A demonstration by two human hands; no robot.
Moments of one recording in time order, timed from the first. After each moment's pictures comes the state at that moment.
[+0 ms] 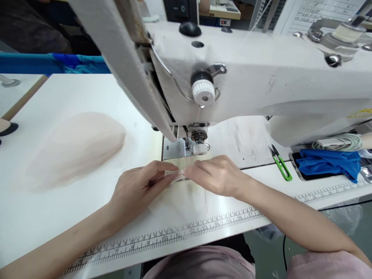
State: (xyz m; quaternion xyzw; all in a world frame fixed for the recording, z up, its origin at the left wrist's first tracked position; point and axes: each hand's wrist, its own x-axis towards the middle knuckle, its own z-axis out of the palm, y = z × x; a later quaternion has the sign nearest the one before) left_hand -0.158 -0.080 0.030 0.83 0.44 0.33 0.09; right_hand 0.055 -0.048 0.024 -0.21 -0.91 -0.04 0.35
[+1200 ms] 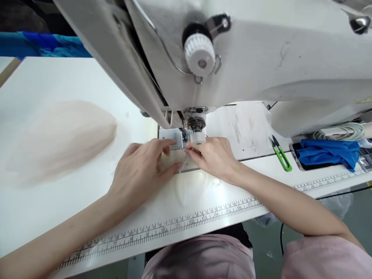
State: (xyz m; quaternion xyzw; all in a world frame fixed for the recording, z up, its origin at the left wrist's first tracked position) left_hand -0.151 -0.073 0.024 0.82 0.53 0.20 -0.01; right_hand 0.042 -0.036 0.021 -0.46 -0.84 0.21 0.21
